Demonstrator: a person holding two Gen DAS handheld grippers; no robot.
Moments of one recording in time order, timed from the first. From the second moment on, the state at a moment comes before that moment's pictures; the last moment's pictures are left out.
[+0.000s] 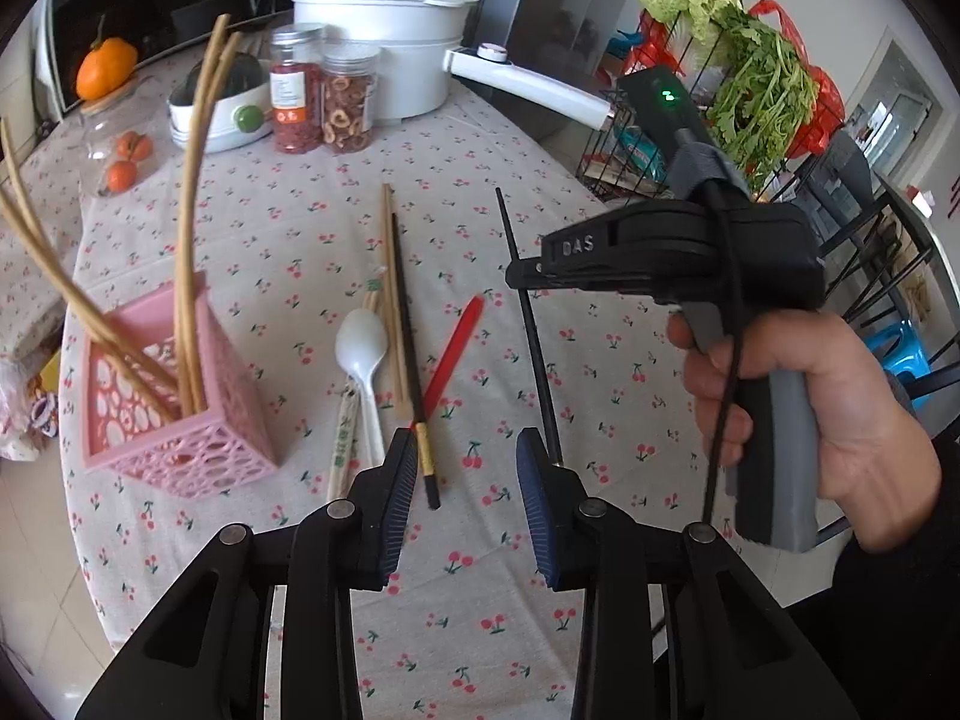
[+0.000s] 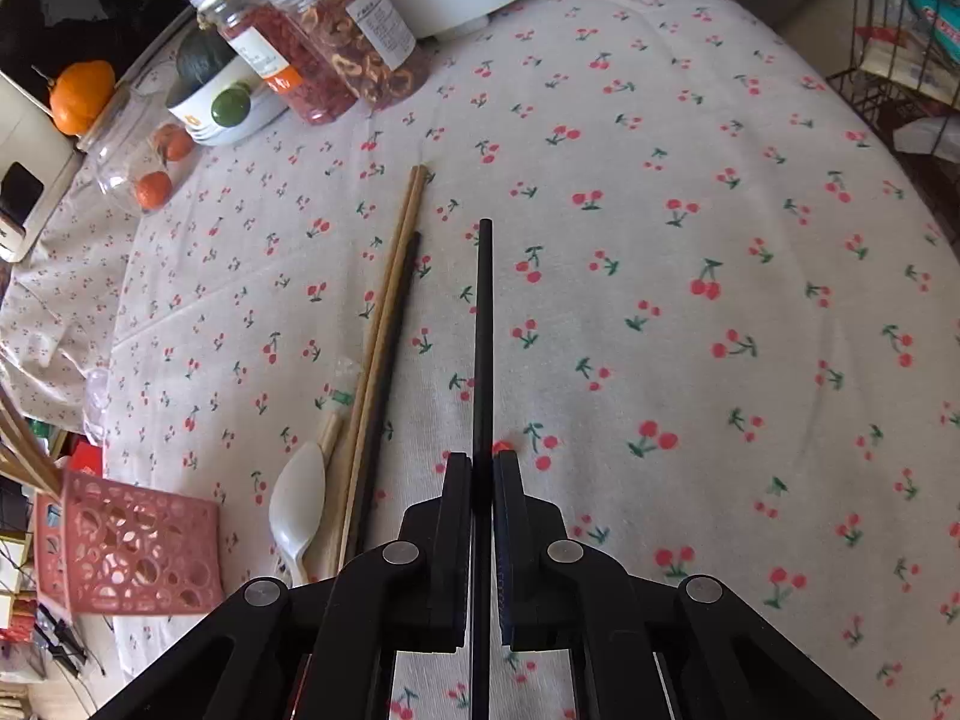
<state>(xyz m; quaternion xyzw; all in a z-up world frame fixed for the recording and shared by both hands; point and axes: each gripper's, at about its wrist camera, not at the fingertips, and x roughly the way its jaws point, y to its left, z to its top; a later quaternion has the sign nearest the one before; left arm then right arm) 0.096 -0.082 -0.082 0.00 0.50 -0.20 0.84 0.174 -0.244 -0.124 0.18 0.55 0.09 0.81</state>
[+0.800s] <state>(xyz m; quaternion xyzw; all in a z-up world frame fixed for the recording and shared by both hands) 0.279 -0.133 -0.169 0.03 0.60 -0.07 0.80 0.153 -0.315 -0.129 0.23 0.56 0.09 0.79</state>
